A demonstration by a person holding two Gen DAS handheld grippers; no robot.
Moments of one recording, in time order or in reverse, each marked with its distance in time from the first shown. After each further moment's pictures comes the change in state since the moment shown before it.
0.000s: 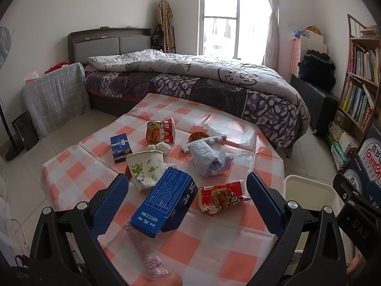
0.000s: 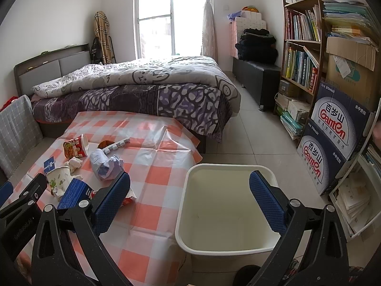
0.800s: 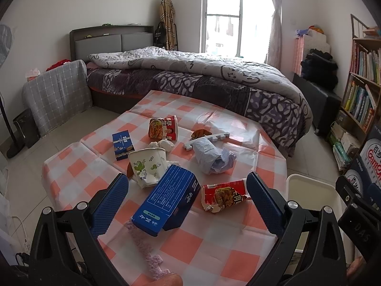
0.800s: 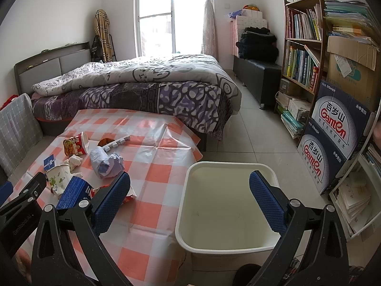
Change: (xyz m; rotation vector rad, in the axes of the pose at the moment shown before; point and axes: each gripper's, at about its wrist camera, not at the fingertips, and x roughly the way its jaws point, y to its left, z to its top) left arm 0.003 0.004 -0.003 -0.006 0.003 0.000; right arm 0.002 0.001 -0.002 0.001 0.007 0.001
